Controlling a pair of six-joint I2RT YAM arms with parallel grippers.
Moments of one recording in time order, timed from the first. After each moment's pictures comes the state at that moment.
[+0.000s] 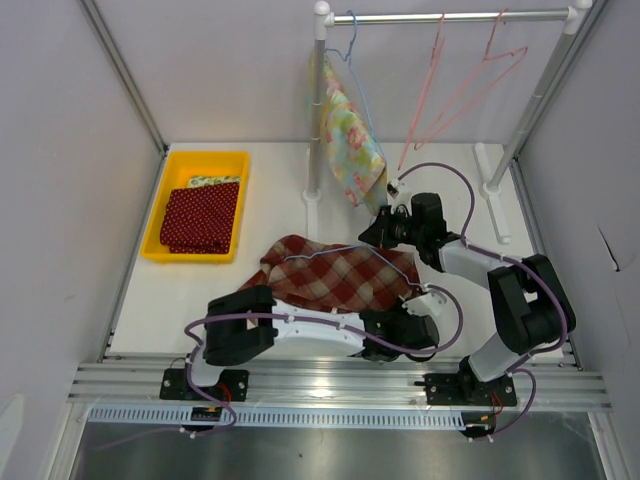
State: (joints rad) left arm -1.45 2.02 1.40 -0.32 -0.69 -0.36; right arm 0.37 1.60 0.83 0.28 -0.53 0.35
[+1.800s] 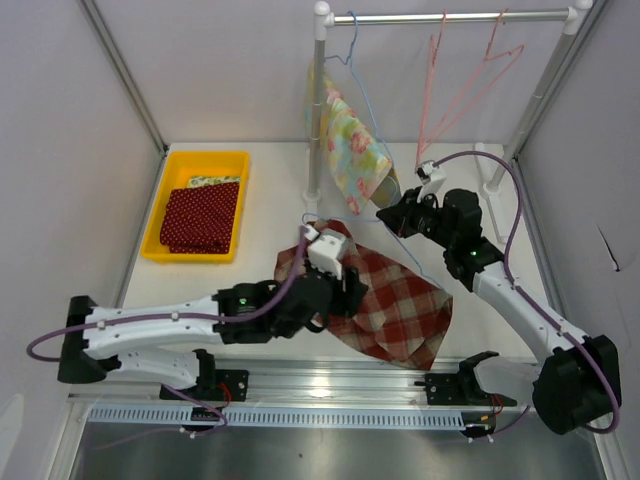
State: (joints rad) left arm -1.40 1.19 1.07 -0.35 -0.61 -0.60; right arm 0.37 1.17 0.83 0.13 -0.38 0.32
